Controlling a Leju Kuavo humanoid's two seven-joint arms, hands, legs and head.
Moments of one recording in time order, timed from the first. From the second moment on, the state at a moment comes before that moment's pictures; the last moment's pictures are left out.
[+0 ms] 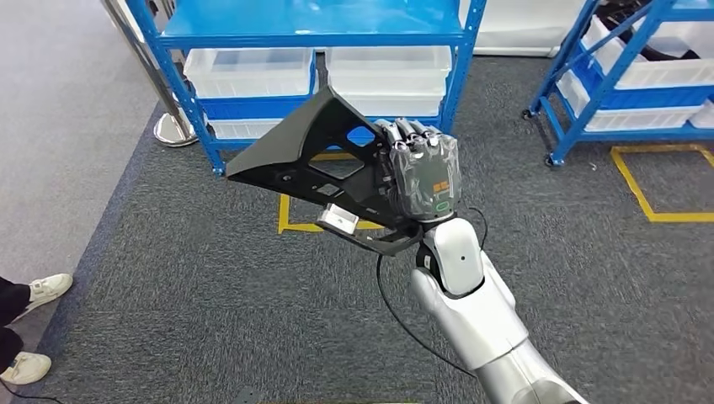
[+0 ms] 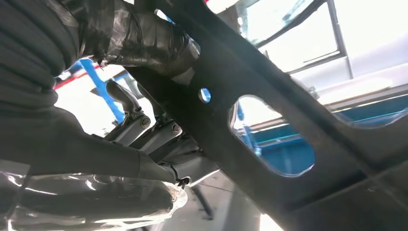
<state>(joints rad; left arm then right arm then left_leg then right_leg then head) -0.07 -0.11 -0.08 -0.18 -0.25 0.21 0.05 -0.66 0.20 0.59 -1.13 1.46 -0.69 -0.09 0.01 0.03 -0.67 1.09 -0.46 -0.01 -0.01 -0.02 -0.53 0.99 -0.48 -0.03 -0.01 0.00</state>
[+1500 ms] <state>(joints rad) -0.07 -0.10 -0.07 -0.18 -0.29 0.19 0.04 -0.85 0.19 0.57 -1.10 1.49 -0.67 -0.05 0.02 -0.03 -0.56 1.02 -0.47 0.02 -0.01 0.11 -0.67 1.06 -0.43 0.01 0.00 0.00</state>
